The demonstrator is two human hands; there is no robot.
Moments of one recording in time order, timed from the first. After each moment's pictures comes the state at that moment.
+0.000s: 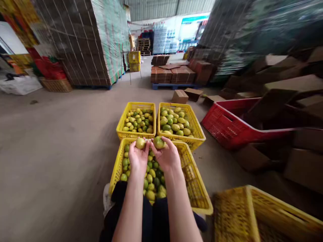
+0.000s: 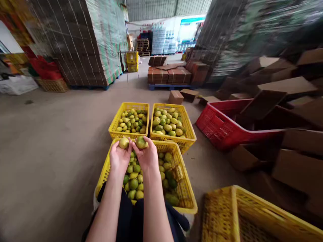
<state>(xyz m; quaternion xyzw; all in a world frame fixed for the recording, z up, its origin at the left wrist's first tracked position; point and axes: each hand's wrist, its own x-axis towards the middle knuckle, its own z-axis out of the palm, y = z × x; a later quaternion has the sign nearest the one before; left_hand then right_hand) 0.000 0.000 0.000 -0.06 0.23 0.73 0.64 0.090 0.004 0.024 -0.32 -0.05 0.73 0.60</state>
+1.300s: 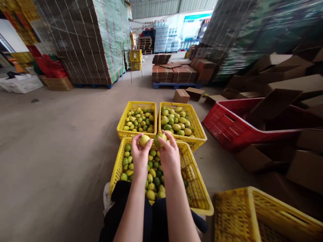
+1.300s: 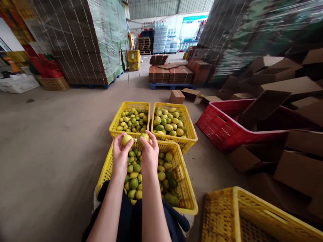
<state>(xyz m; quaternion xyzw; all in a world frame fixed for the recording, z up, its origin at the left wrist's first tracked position) 0.009 -0.005 -0.009 0.28 0.43 0.75 0.42 0.080 0.005 0.012 -0.40 -0.21 0.58 0.68</state>
